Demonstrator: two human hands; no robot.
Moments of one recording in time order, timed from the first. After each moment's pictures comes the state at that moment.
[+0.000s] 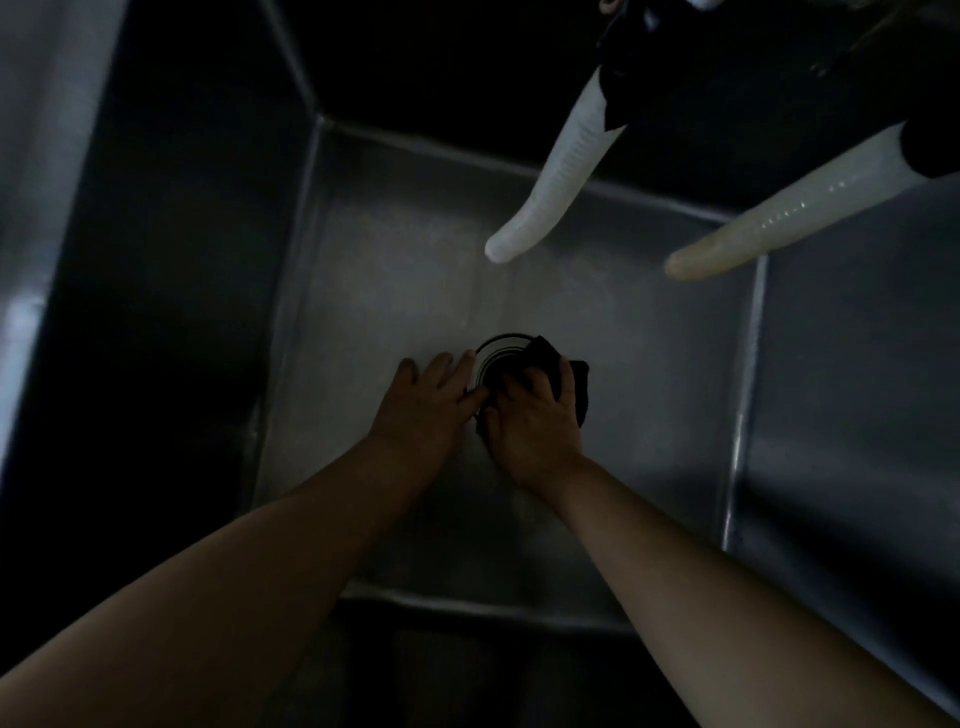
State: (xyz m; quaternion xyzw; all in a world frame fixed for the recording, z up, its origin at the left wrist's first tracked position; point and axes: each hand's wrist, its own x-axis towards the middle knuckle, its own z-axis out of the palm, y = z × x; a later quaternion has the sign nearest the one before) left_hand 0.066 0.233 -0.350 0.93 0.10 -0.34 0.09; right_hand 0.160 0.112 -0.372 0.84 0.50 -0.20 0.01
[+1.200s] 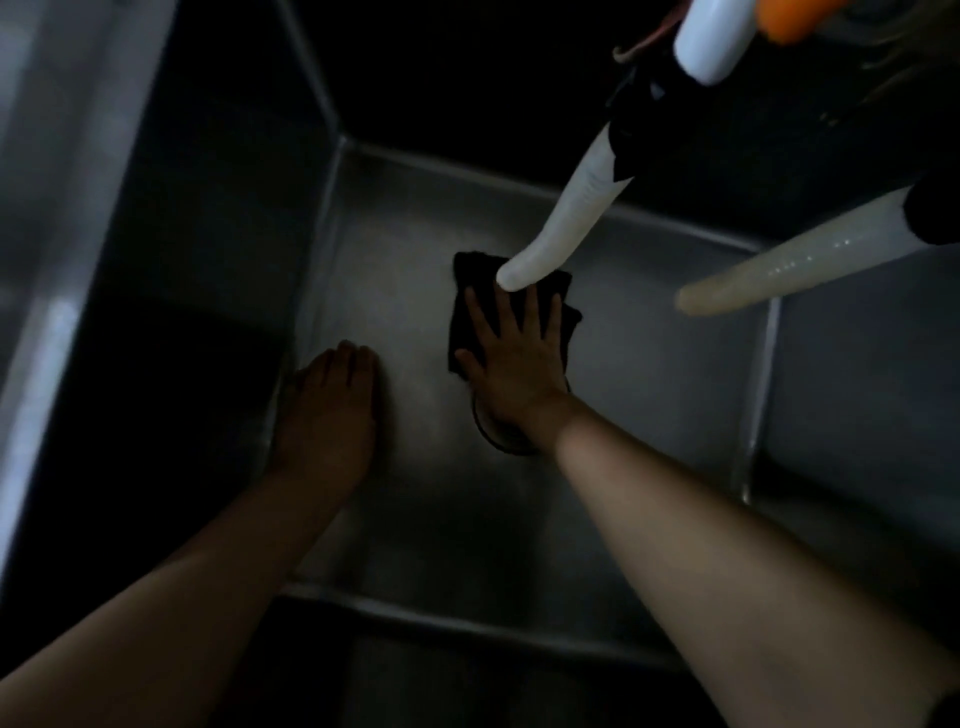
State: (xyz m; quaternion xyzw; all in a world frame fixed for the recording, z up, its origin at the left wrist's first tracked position) left_hand 0.016 0.280 -0.314 0.89 0.36 -0.26 0.10; right_hand 0.199 0.187 -0.391 0.84 0.52 -0.16 0.04
